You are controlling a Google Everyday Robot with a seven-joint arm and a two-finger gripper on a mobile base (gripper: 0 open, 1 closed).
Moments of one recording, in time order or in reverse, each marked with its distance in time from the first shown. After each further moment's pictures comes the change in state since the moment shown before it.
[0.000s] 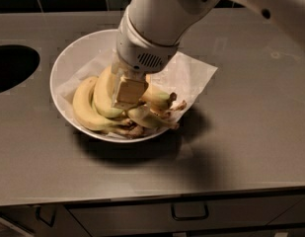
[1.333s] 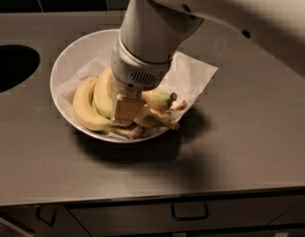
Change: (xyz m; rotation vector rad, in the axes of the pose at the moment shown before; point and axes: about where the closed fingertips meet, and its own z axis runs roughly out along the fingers) arm 0.004 0.026 0.020 -0.072 0.050 0.026
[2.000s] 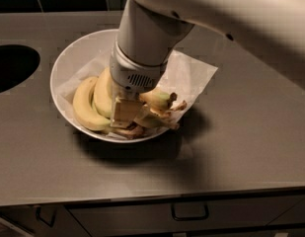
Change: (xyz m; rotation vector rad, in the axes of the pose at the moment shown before) arm 0.003 -0.003 0.014 -0.026 0.024 -0.001
